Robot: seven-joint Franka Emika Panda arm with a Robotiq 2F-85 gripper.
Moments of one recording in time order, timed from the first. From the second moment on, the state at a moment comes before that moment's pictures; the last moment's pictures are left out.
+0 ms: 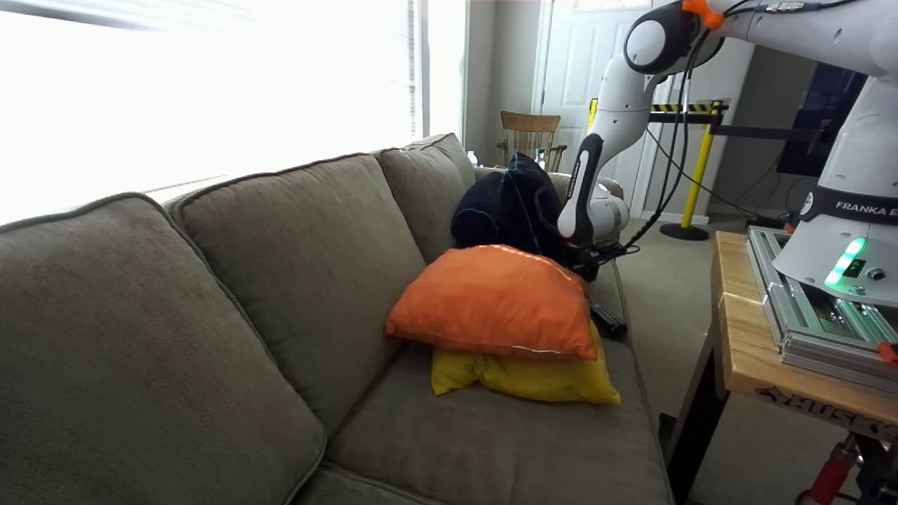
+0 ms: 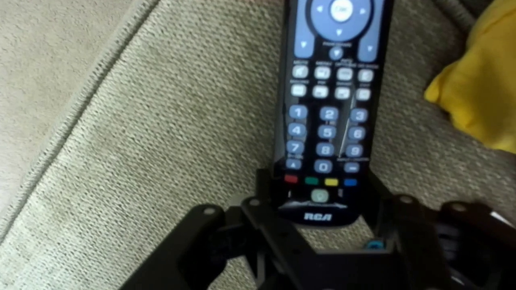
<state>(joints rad) -0.36 1.23 -0.12 -1.86 0.19 3.03 0.02</state>
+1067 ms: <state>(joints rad) -0.38 0.85 -0.04 -2.02 0.05 2.79 -0.27</state>
